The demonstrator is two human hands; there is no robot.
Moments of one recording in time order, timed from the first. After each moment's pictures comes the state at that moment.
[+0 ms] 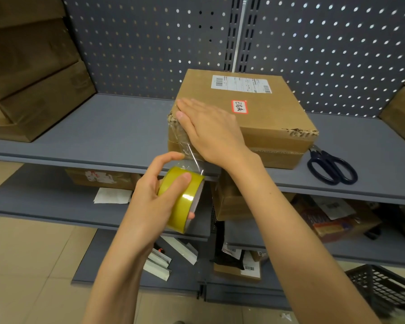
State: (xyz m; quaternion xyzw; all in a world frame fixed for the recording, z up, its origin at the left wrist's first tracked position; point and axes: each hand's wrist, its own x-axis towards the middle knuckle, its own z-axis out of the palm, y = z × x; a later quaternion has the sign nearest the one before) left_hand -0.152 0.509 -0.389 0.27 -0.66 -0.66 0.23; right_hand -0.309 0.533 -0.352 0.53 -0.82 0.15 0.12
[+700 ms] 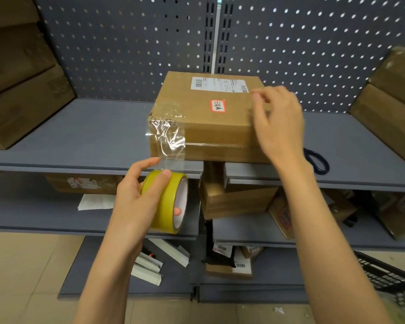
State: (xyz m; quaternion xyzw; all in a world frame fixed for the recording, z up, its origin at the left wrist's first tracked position) left_hand -0.154 0.513 -0.397 0.33 -0.65 -0.64 0.26; right_hand -0.358 0.626 -0.351 0.31 -0.84 0.36 0.26
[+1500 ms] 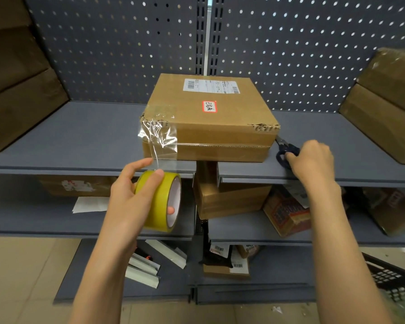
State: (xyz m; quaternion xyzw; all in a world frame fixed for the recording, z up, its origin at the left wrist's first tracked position) left_hand -0.156 0.516 -0.396 0.34 -0.66 -0.62 0.27; right_hand -0.390 0.701 -0.392 0.06 -0.97 0.22 0.06
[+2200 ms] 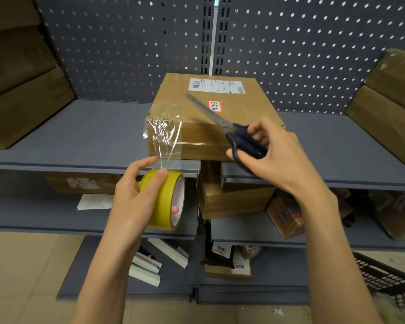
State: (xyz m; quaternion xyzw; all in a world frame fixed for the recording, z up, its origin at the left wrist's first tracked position) left_hand -0.154 0.518 -0.396 0.33 -0.65 -0.62 0.28; right_hand -0.320 0.668 -0.355 0.39 -0.83 0.39 0.04
